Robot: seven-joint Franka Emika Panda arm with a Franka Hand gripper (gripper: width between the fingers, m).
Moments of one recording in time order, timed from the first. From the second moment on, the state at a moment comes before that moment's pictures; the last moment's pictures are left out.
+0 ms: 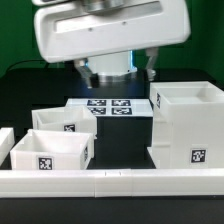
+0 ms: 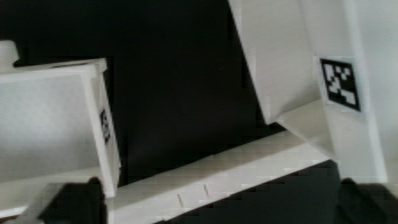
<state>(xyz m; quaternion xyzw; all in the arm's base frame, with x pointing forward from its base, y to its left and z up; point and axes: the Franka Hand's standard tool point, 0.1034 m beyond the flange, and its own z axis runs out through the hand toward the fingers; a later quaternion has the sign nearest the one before) 0.605 -0.029 0.135 -0.99 0.14 0.01 0.10</state>
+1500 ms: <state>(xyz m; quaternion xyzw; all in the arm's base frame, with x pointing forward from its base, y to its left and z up) 0.600 -0.079 0.065 -0.99 0.14 0.03 0.03</state>
